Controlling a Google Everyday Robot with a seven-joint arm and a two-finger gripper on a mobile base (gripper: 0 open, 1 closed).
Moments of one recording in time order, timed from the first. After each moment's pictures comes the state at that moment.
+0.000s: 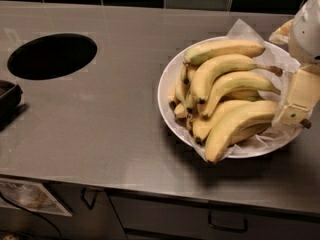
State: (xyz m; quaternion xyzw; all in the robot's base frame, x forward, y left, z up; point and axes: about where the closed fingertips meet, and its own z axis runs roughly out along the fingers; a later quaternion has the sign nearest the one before) arm 0.438 -0.216 0.977 -0.60 0.78 -0.04 0.16
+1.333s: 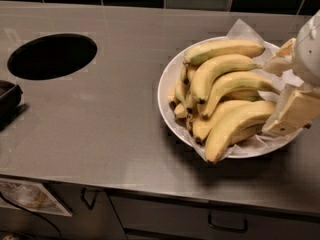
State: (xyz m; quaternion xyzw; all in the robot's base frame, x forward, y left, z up) arm 0.402 -0.201 0.977 -0.60 0.77 -0.04 0.18
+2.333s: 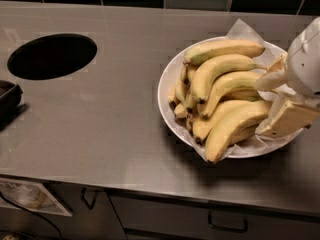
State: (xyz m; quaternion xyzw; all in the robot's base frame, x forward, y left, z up) arm 0.394 -0.193 0.962 -0.62 0.77 -0.02 0.18
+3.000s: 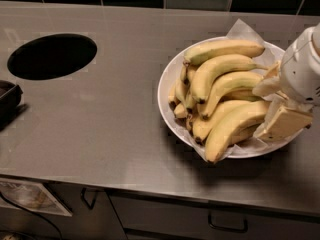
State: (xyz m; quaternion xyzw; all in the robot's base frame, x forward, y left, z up) arm 0.398 -0.194 0.947 -0.61 0.77 -0.02 0.17
